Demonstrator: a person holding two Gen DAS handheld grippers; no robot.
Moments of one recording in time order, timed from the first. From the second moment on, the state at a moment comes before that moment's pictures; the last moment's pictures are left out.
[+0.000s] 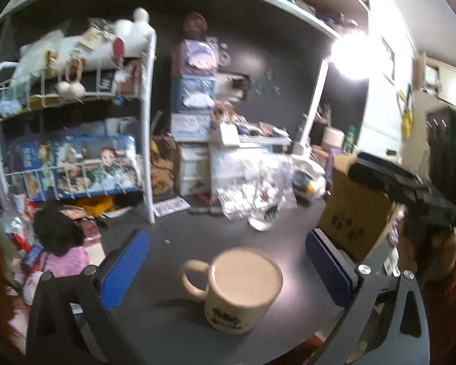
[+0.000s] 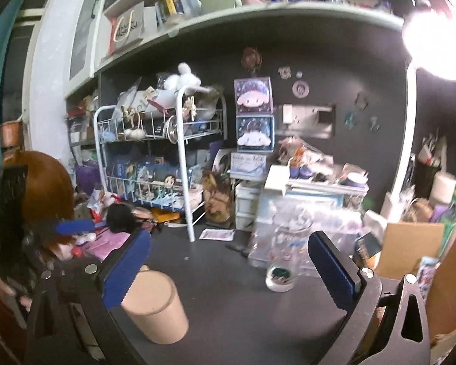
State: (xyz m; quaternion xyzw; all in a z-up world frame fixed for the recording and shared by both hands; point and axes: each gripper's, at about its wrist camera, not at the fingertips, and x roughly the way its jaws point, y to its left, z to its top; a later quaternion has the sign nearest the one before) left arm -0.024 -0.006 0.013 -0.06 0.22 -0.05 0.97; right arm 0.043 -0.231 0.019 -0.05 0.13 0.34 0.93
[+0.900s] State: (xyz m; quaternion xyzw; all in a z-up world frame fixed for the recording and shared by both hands) left arm -0.024 -0.006 0.034 -0.06 0.20 0.00 0.98; right arm 0.035 -0.235 0.011 -0.07 0.15 0.35 0.92
